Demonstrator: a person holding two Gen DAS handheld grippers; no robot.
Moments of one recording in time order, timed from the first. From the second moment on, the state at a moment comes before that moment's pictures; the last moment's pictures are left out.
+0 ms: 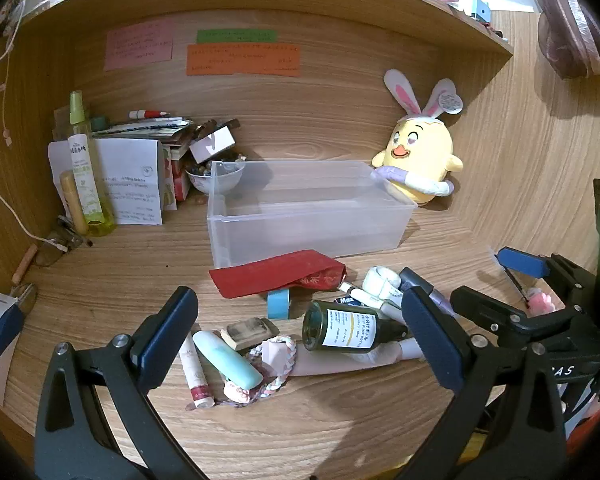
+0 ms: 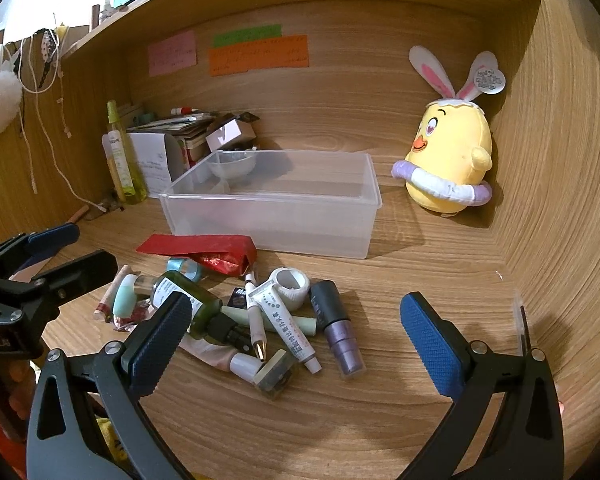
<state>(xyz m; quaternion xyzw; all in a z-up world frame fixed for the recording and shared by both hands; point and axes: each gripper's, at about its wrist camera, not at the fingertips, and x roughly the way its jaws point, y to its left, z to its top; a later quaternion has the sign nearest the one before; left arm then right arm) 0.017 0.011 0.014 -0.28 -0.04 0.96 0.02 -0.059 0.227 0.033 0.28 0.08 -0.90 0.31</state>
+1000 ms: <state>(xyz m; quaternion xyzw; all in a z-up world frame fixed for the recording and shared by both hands) 0.018 0.008 0.008 -0.28 -0.05 0.96 0.02 -0.059 0.224 0.032 0.29 0.08 -0.90 0.31</state>
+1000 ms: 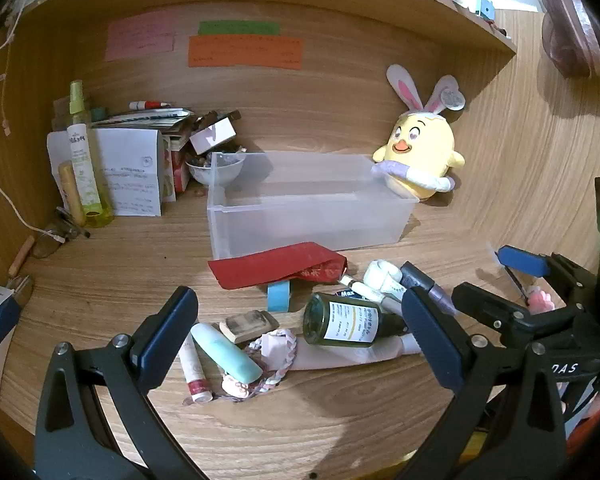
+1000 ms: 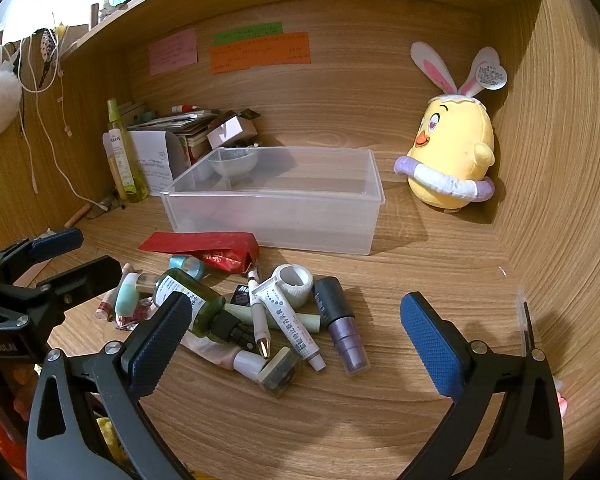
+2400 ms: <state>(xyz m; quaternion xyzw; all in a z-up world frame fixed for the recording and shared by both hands) -0.012 -0.090 -0.057 -0.41 -0.13 0.90 -0.05 -0.152 0.245 -0.010 0.41 0.06 -0.86 0.30</state>
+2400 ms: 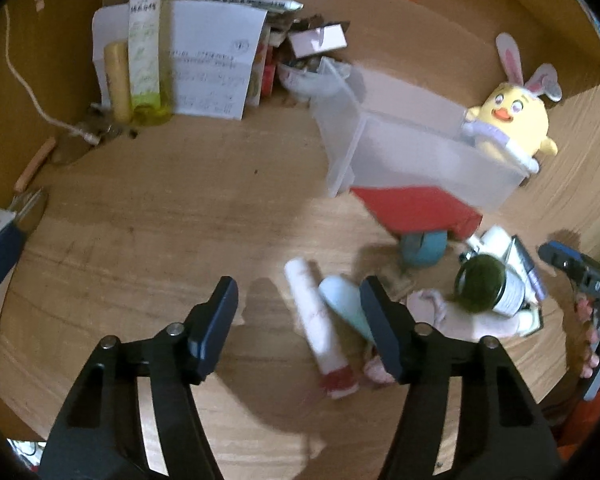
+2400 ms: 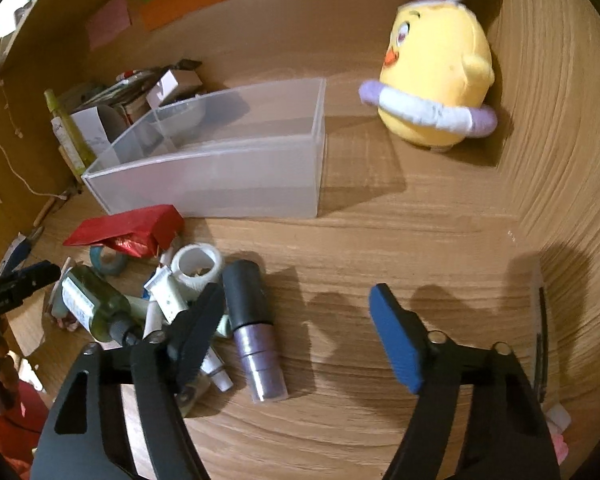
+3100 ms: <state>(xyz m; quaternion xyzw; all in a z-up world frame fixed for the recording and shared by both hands) 0.000 -0.098 -0.066 -0.40 -0.10 0.90 -0.10 -0.155 0.218 -0.031 0.43 0.10 -0.84 0.33</state>
